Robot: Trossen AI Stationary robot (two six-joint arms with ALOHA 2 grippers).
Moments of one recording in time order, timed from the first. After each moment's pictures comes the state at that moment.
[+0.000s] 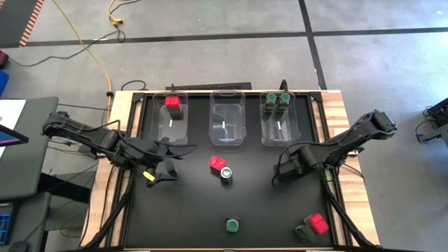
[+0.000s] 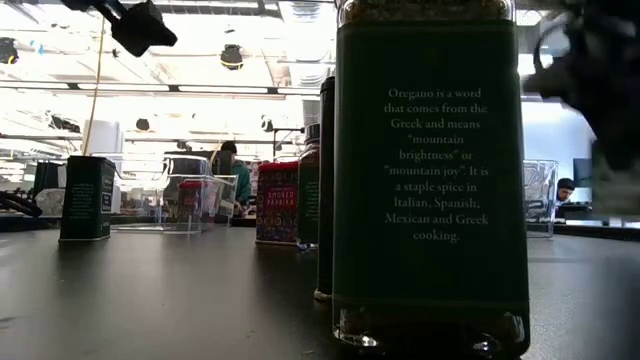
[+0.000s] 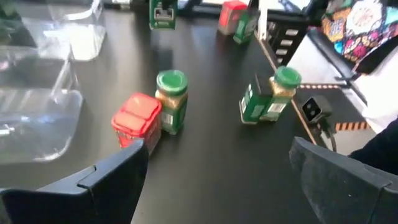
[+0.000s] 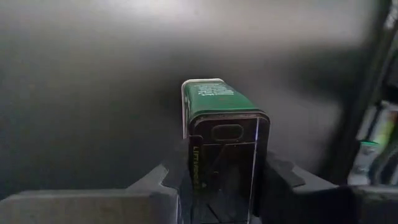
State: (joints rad) left arm -0.34 0.75 0.73 -0.41 -0.12 -0.23; right arm 0.39 1.35 0.97 -1.23 0.07 1.78
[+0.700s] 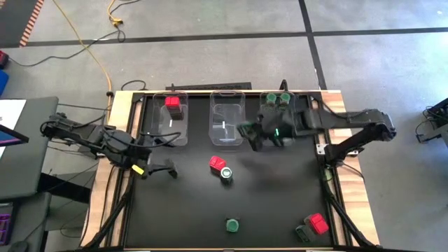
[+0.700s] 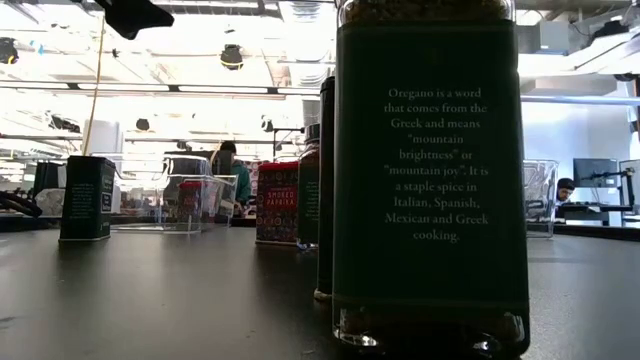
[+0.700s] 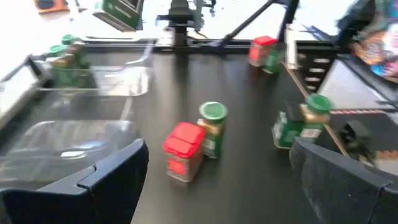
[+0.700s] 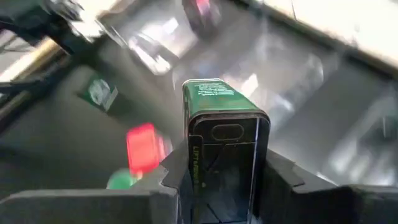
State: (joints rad) left arm -0.33 0.59 0.73 -0.46 -0.28 -0.13; right arm 0.03 1.37 1.39 -0.81 0.39 0.68
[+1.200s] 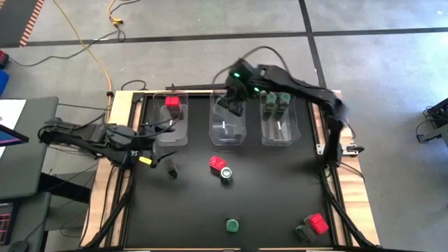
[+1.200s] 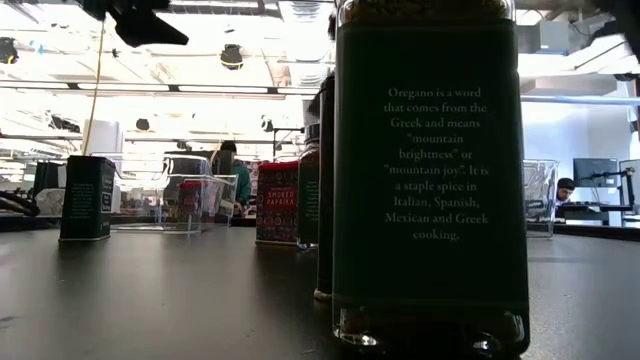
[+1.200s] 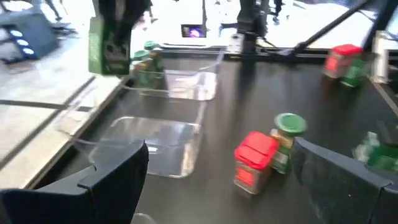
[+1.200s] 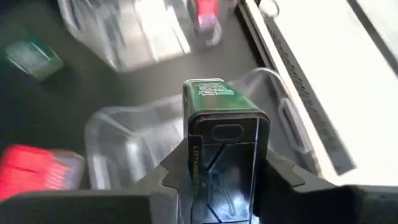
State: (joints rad) left arm -0.21 0.59 0.70 -0.42 -0.43 -0.08; right arm -0.42 1.91 2.00 -1.00 -0.03 -0.17
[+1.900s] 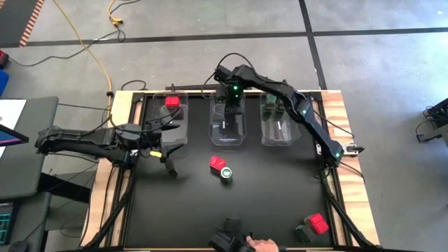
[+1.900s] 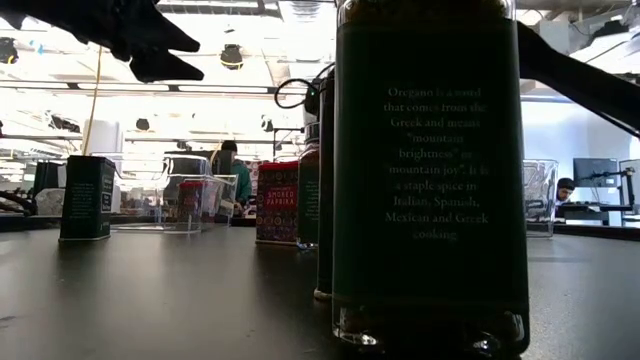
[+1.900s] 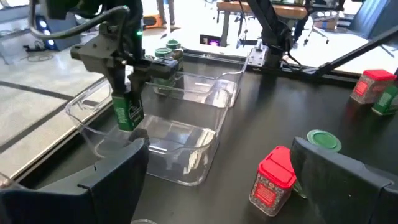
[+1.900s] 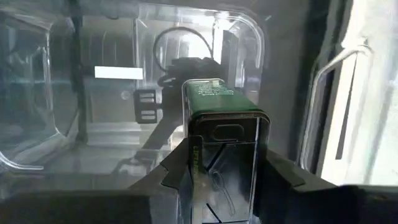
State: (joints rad) left arm -0.03 0.58 0.52 -0.16 -0.35 -0.11; right arm -0.55 2.41 2.35 -1.27 -0.03 -0.63
